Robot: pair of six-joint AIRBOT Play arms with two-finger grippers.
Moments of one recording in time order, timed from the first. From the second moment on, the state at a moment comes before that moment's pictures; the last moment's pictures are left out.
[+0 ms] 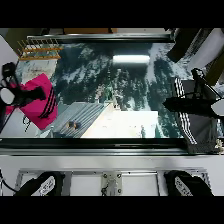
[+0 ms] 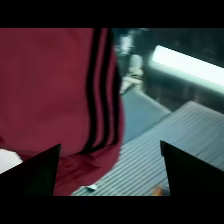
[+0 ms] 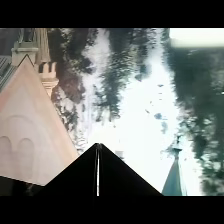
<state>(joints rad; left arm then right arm) 0.27 -1.12 1.06 1.59 -0.92 -1.72 -0.09 -0.89 0.91 -1.06 1.03 1.38</state>
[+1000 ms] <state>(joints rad) 0.02 -1.23 1.05 1.22 -0.85 -1.68 -0.09 -0.89 0.91 -1.06 1.03 1.38</state>
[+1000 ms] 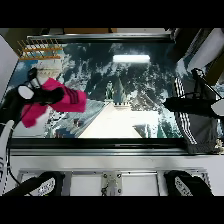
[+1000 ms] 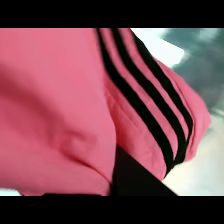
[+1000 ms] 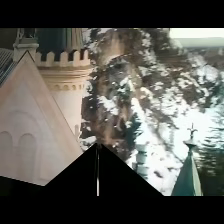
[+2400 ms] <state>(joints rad) -0.20 -1.06 0.56 1.00 -0.84 -1.76 -0.09 -0.89 0.91 -1.01 1.02 1.38</state>
